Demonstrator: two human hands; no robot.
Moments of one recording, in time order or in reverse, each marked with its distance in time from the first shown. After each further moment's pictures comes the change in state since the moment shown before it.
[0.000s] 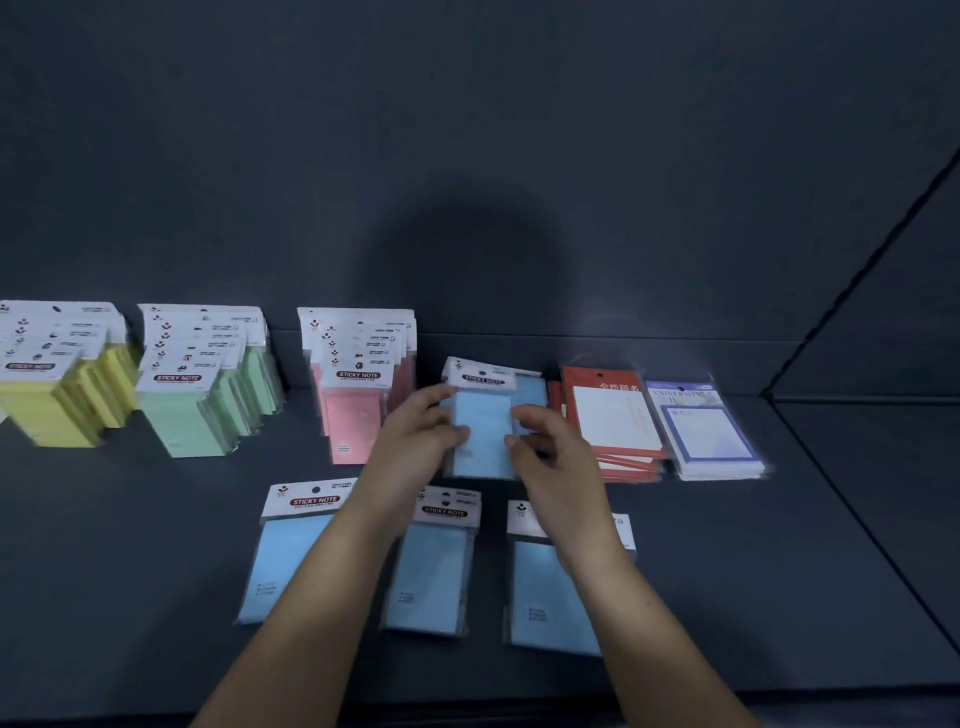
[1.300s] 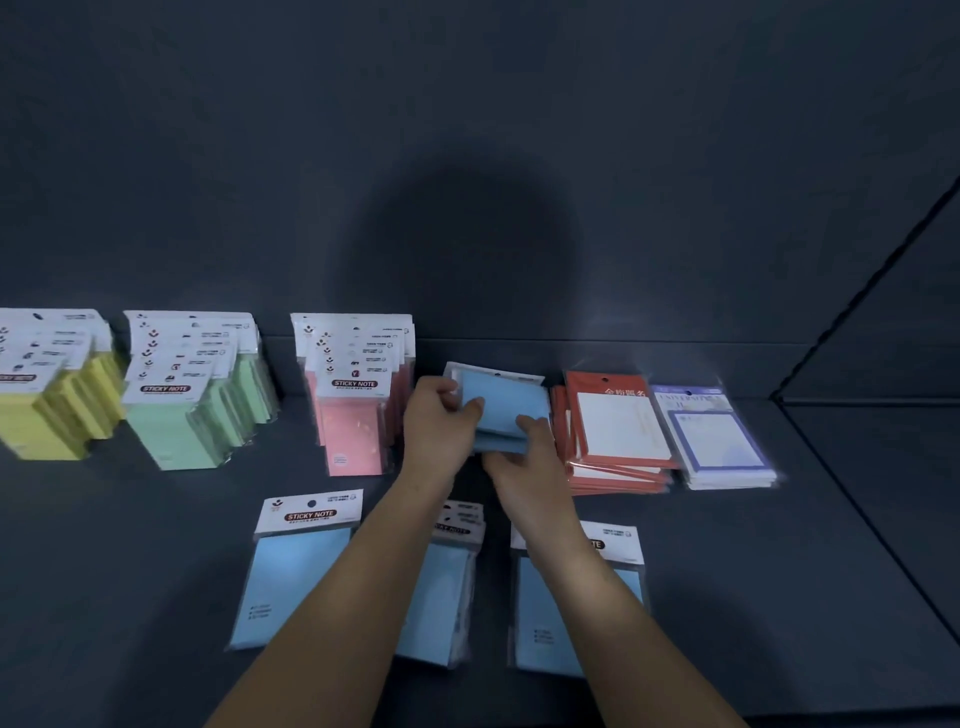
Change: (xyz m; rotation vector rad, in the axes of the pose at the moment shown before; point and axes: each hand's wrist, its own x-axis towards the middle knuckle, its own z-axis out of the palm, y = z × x) left_hand 0.054 -0.018 0.024 0.263 0.270 0.152; right_hand 0.021 0.014 0.026 -0.075 -0.067 0.235
